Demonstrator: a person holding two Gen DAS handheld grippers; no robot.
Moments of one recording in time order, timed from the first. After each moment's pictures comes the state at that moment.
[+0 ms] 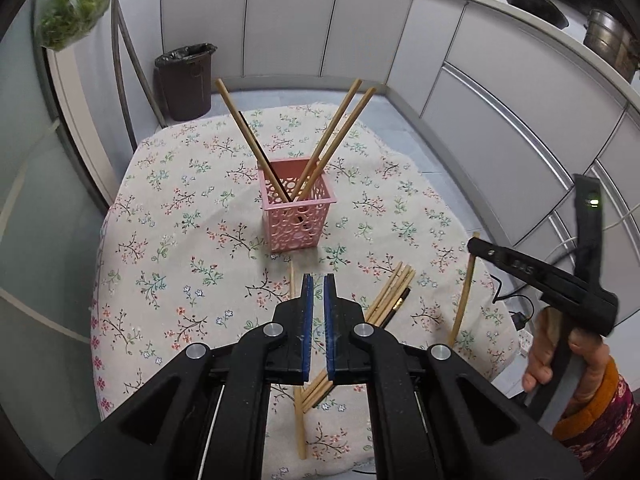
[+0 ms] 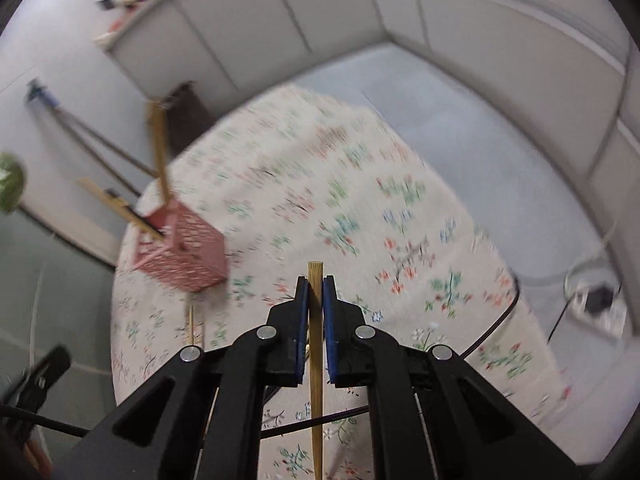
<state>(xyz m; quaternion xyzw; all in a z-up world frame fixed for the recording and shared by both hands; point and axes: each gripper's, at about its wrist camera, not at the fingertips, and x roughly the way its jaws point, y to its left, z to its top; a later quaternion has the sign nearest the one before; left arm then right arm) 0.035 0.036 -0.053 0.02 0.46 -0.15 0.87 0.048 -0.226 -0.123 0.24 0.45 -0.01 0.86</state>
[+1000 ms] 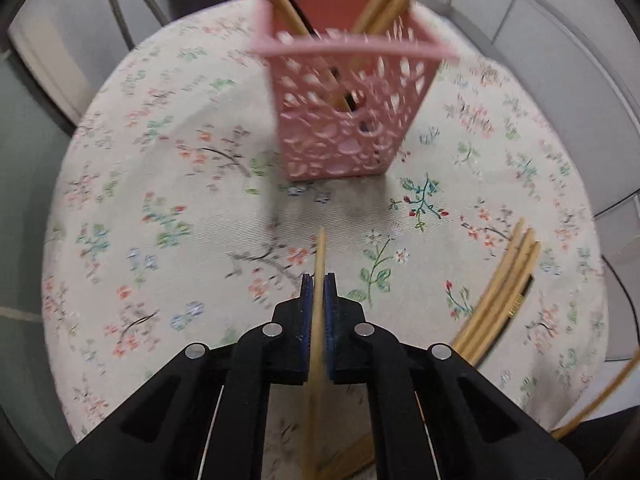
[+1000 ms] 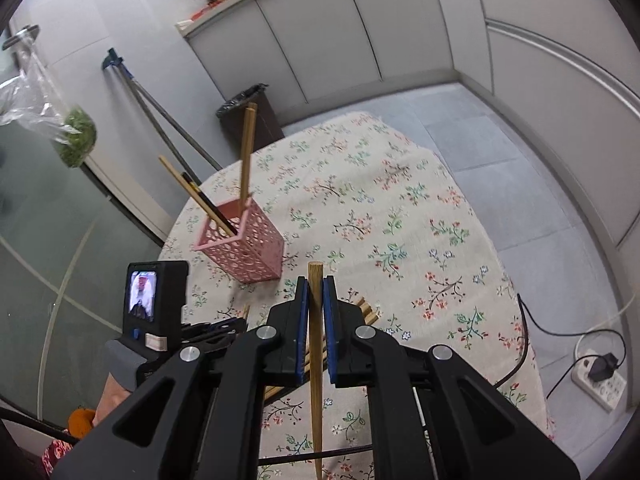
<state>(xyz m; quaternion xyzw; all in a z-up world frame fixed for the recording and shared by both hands) 0.107 0.025 -0.191 0.05 0.58 -0.06 0.81 0.034 -0.220 -0.095 0.20 0.41 0.09 0.89</state>
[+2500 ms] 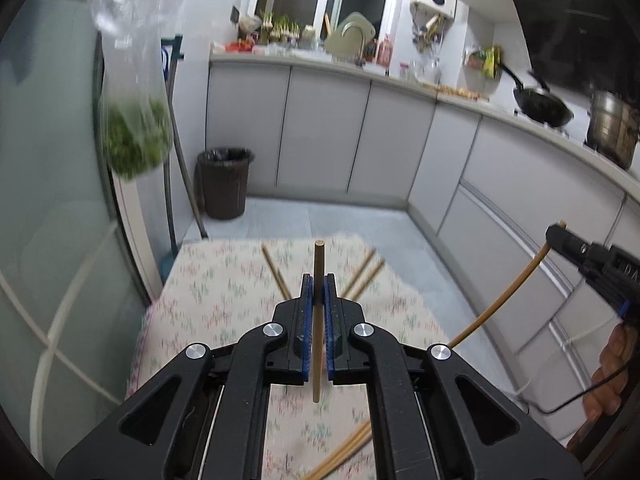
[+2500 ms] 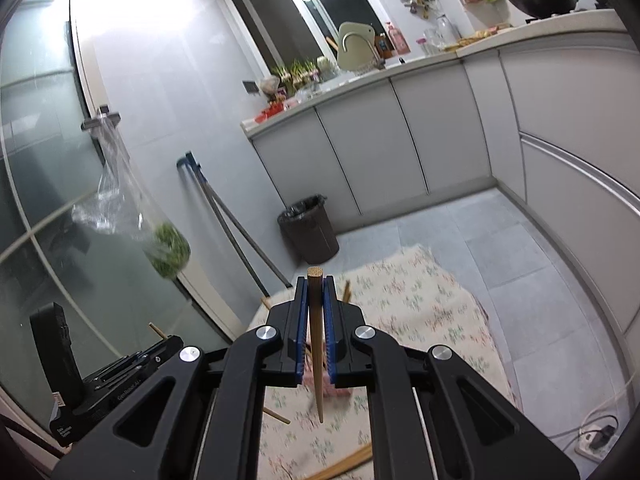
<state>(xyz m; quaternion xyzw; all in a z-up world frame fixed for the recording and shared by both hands) 0.048 0.048 0.061 -0.03 0.28 -0.09 0.95 0.032 -0.235 0.076 0.23 0.22 0.13 0.94</state>
